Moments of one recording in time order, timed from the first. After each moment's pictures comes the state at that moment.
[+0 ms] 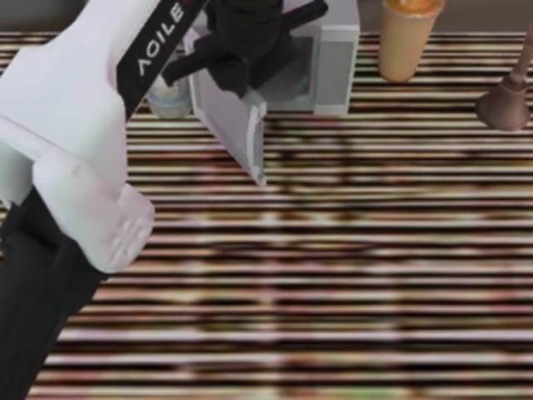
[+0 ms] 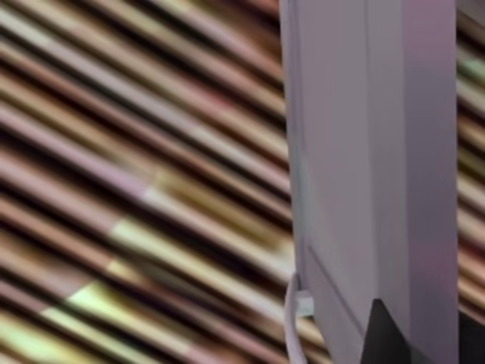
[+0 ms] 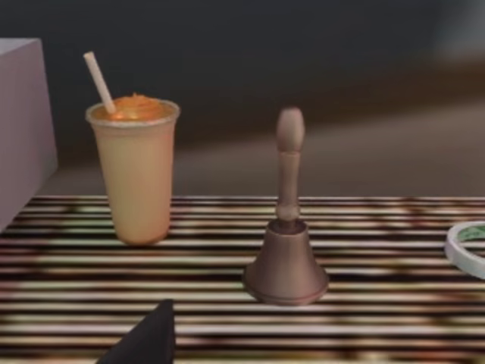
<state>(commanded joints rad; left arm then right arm) -0.60 2.57 2.90 -1.81 -0.17 -1.11 0.00 0.00 0.00 0.00 0.00 0.00</state>
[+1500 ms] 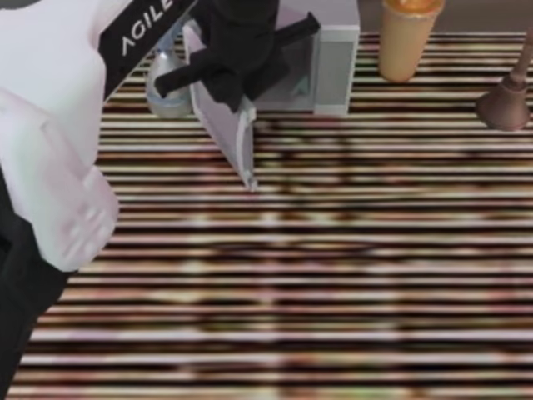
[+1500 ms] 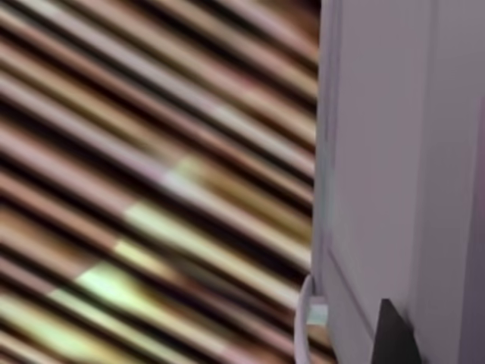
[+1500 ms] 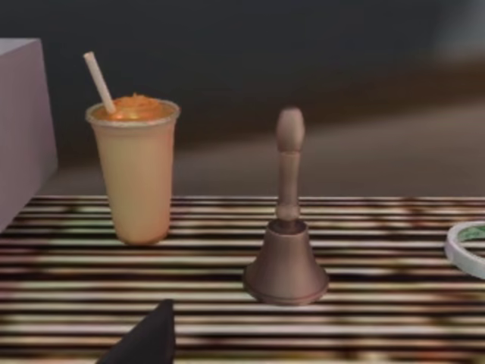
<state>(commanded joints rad) -0.59 2.45 2.60 -1.63 -0.17 -1.10 0.00 0.00 0.00 0.00 0.00 0.00</state>
